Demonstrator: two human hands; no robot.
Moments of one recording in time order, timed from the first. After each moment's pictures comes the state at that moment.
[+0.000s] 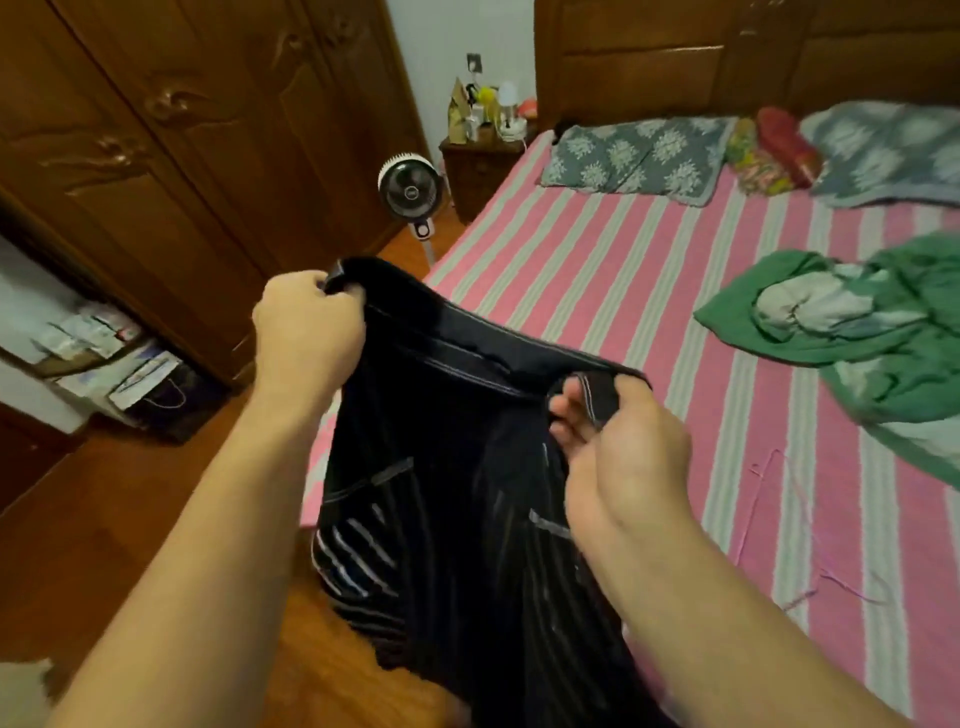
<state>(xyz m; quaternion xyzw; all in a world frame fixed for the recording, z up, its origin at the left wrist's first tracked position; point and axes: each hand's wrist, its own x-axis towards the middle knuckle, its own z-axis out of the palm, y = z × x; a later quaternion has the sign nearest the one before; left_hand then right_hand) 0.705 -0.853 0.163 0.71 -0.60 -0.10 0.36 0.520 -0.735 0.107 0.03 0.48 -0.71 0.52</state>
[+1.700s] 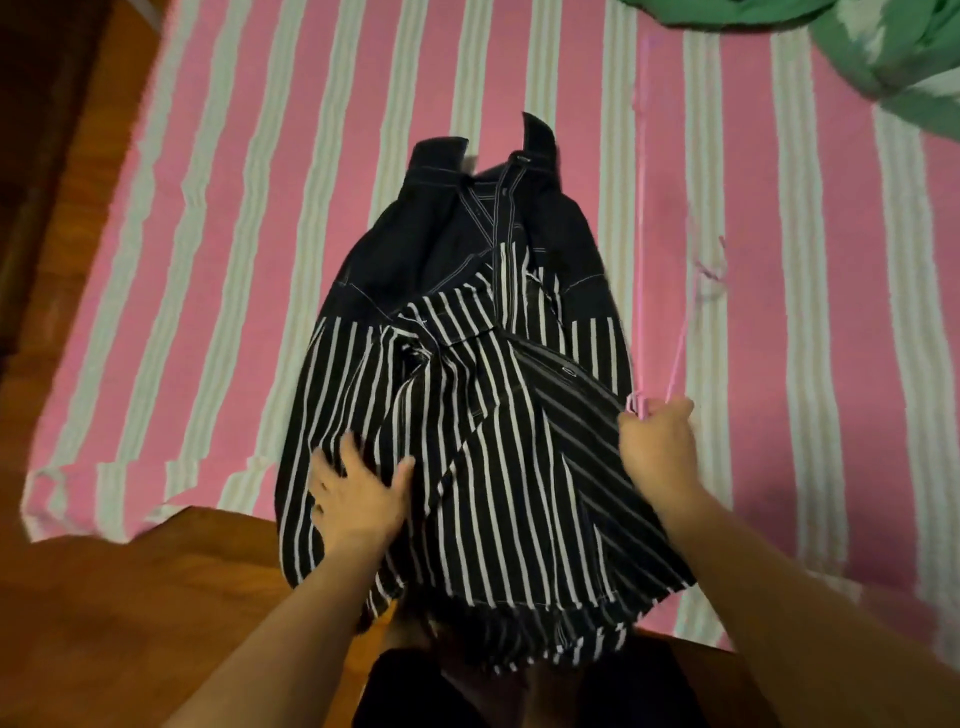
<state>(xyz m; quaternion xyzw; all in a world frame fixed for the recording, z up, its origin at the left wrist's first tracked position) 0.727 -0.856 -0.355 0.74 -0.61 -0.24 -0.15 0.440 -0.738 -0.375 -0.01 0.88 -0.28 0.37</state>
